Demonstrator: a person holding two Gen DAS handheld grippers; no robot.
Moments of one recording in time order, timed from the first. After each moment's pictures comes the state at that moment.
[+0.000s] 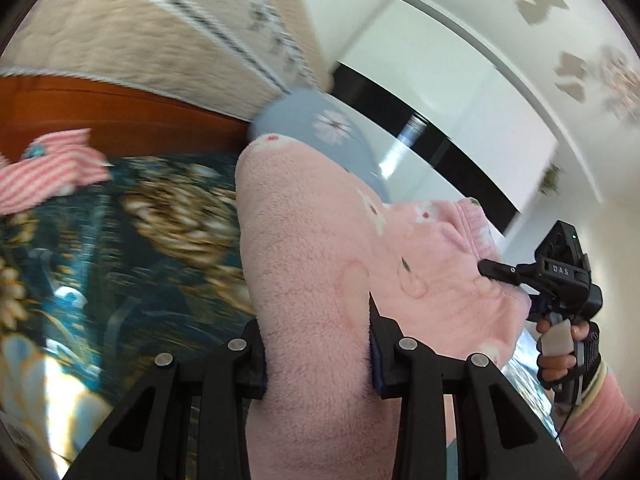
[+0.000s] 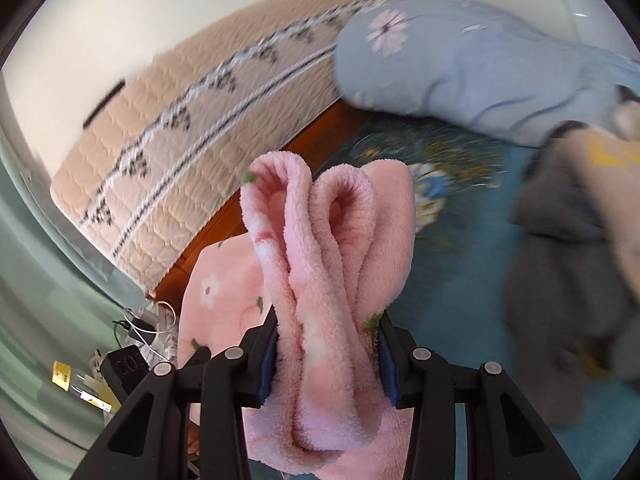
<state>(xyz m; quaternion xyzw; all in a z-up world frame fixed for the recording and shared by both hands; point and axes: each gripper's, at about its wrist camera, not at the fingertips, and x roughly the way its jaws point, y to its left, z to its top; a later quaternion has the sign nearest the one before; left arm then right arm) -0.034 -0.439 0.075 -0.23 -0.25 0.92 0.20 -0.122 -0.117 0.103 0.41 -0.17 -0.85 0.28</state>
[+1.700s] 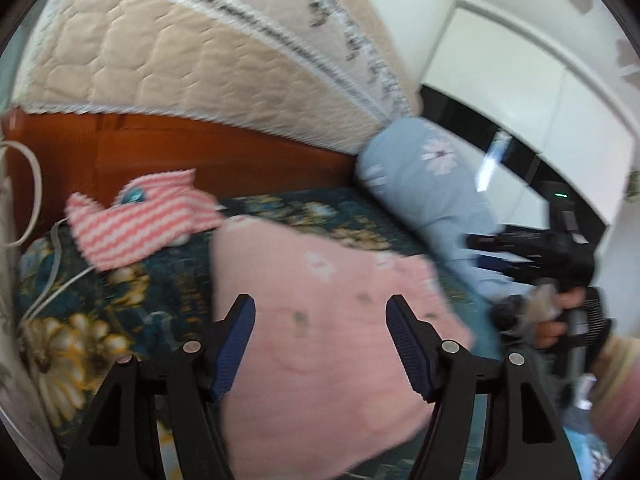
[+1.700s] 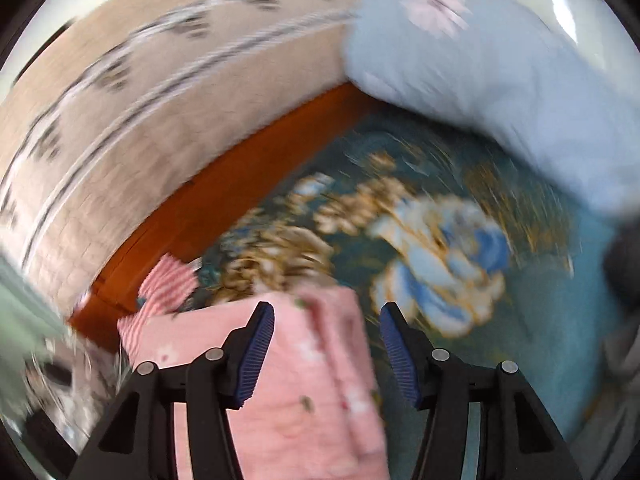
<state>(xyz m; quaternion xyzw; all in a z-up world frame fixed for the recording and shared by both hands) -0.067 -0.486 0.070 -0.22 -0.21 0.95 0.05 -0.264 -0.273 0.046 0.42 -0.04 -0.87 0.26</state>
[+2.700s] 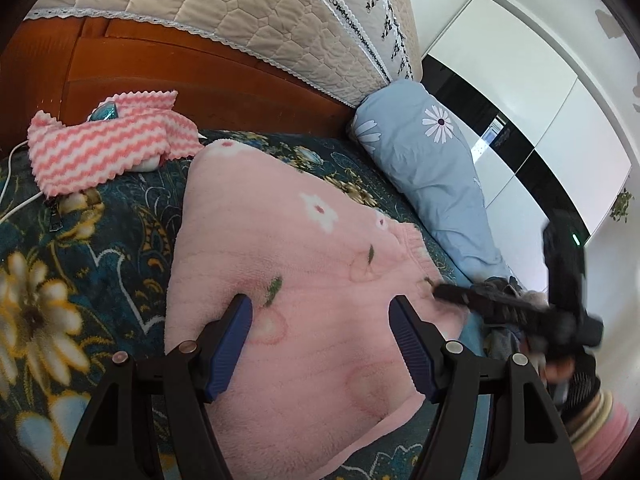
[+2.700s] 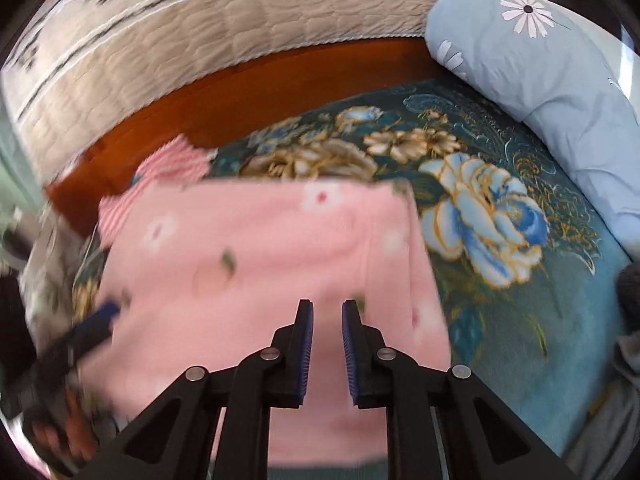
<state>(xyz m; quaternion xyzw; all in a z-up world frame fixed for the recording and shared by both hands) -0.102 -0.495 0.024 -0.30 -0.27 0.91 0.08 -0.207 -0.300 -0.005 0.44 0.09 -0.85 0.28</state>
